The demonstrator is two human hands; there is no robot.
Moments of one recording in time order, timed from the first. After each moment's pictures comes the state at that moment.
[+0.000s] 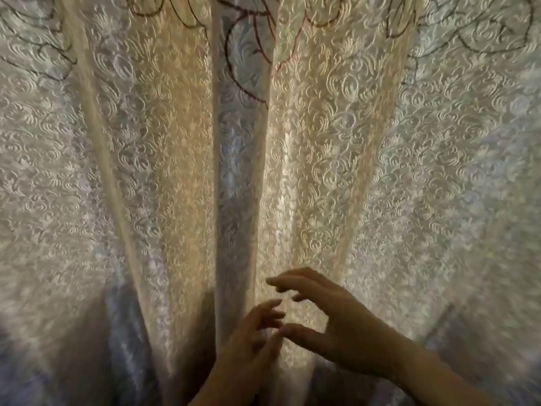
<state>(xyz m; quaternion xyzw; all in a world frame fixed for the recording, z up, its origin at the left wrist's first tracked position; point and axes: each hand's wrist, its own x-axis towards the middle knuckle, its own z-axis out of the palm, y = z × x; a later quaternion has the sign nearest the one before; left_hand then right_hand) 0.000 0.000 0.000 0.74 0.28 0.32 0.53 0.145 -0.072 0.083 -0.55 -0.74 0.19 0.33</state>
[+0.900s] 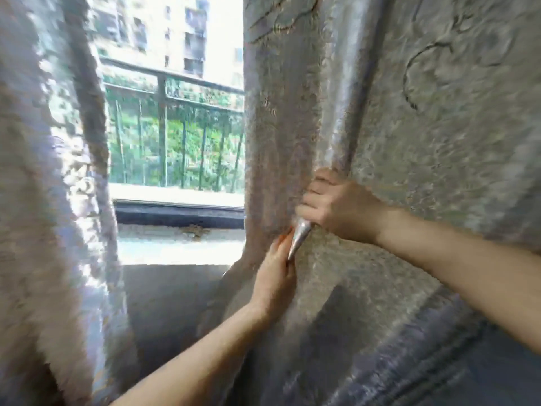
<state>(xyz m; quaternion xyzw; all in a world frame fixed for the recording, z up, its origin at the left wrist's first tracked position) 0.268 -0.031 -0.007 0.78 0.21 0.40 0.43 0.375 -0.086 0.145 -0.46 -0.74 -0.45 -0.20</state>
